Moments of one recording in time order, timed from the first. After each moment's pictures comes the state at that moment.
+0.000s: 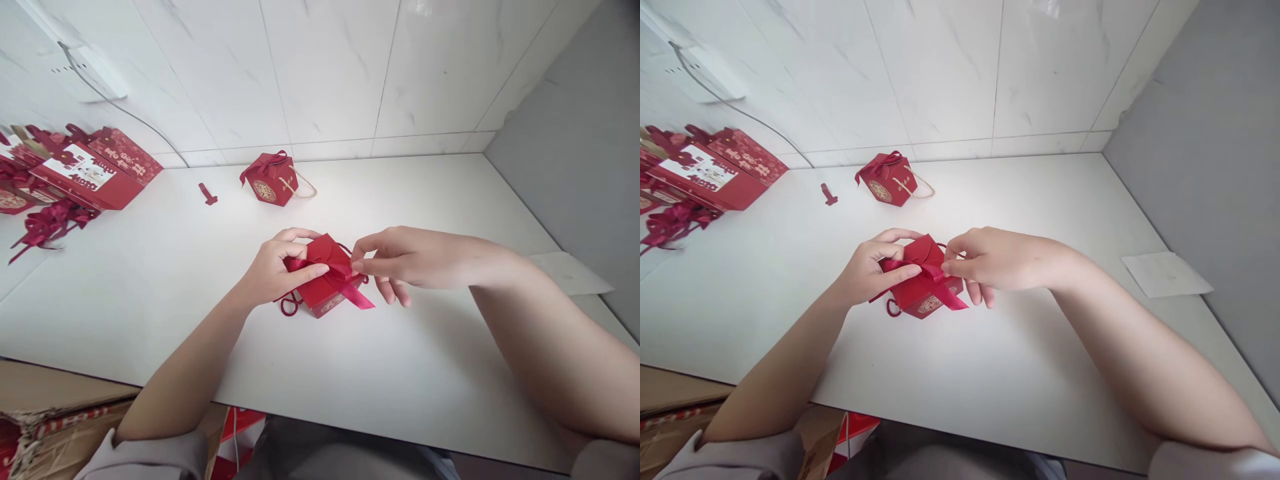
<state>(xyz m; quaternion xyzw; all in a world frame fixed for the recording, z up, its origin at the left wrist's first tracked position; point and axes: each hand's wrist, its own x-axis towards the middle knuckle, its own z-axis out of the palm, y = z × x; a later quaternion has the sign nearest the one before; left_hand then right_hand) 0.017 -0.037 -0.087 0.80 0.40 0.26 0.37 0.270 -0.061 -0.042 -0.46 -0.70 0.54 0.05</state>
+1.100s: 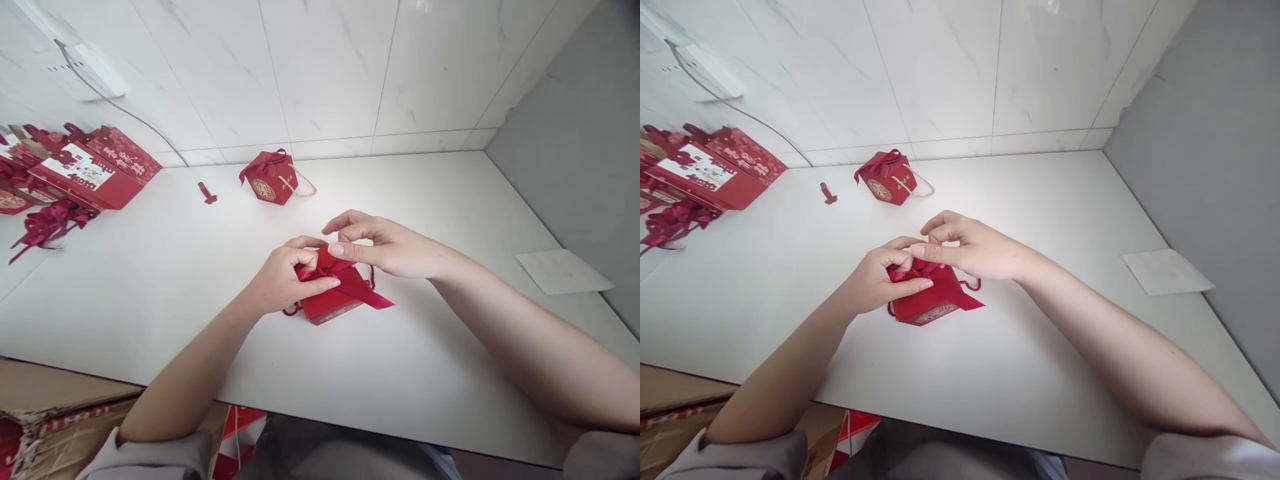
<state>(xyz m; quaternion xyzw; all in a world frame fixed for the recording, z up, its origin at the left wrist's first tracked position) 0.027 -0.050 -0.087 0.79 0.40 0.22 0.41 0.250 -0.050 -0.067 -0.40 -0.76 0.45 0.26</state>
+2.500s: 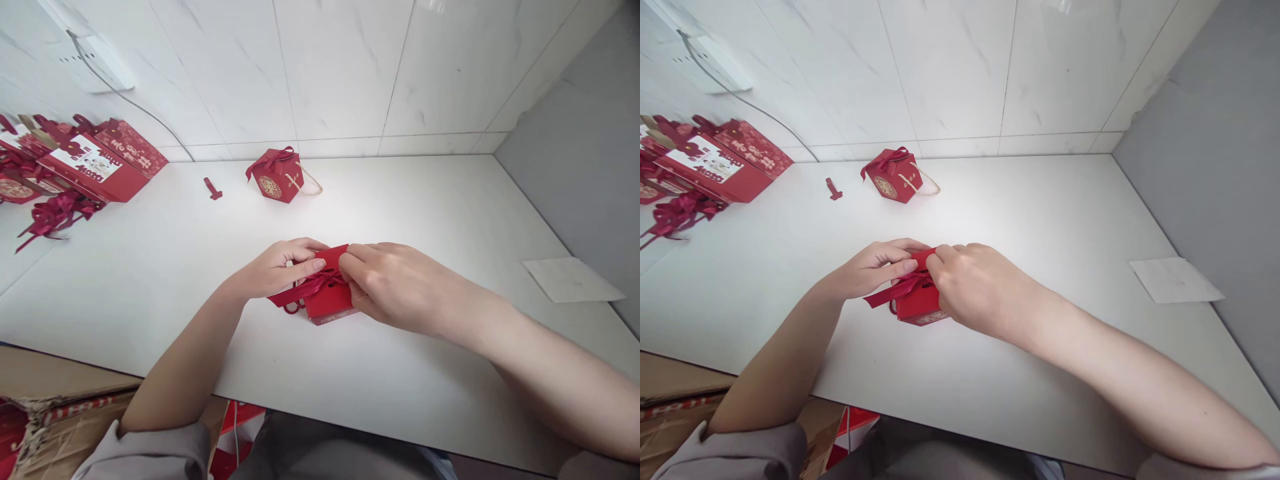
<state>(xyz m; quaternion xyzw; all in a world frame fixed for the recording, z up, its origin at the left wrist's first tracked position) 0.007 -0.030 -0.079 0.78 0.35 0.13 0.49 0.228 -0.091 -0.054 -0.40 -0.92 0.04 0.05</state>
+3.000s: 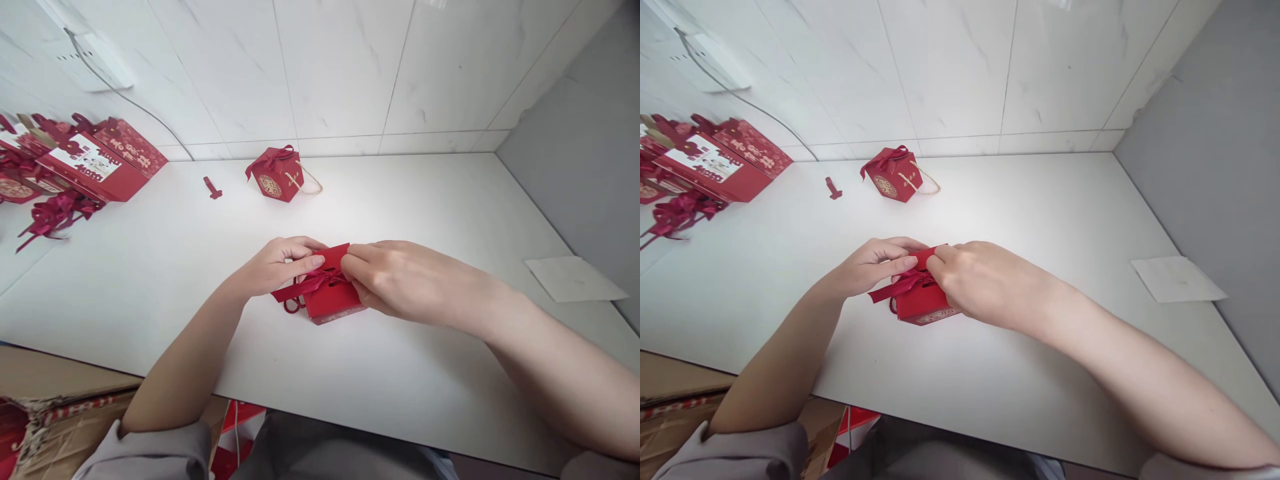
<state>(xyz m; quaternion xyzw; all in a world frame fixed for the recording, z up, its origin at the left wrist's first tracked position) 0.008 -0.031 -0.077 0.77 0.38 0.14 0.49 0.238 -0.084 -0.052 -0.33 -0.94 0.02 0.02</state>
